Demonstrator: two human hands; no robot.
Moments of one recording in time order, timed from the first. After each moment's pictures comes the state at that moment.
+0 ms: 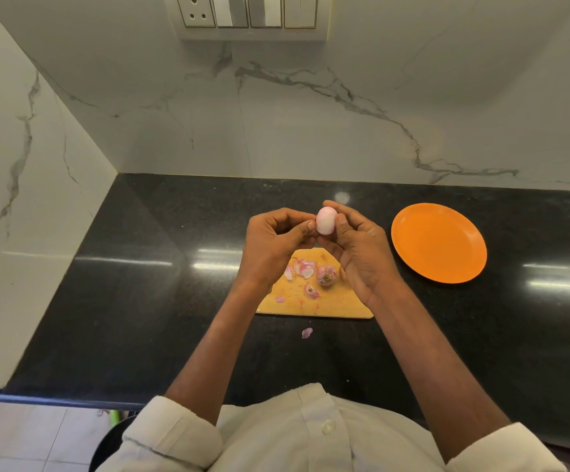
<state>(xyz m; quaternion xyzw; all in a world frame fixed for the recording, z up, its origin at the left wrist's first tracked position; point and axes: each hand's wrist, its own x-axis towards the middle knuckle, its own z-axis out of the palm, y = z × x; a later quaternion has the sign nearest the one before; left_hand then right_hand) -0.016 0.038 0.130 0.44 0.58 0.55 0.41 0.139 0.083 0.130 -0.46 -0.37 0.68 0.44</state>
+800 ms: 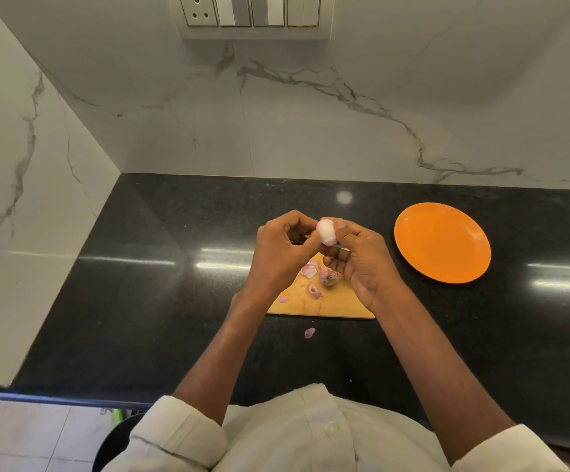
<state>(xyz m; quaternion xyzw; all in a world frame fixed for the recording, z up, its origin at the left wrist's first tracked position) -0.010 0.040 0.119 0.53 0.62 0.49 0.31 0.138 0.077 0.130 -0.51 -0.34 0.69 0.38</state>
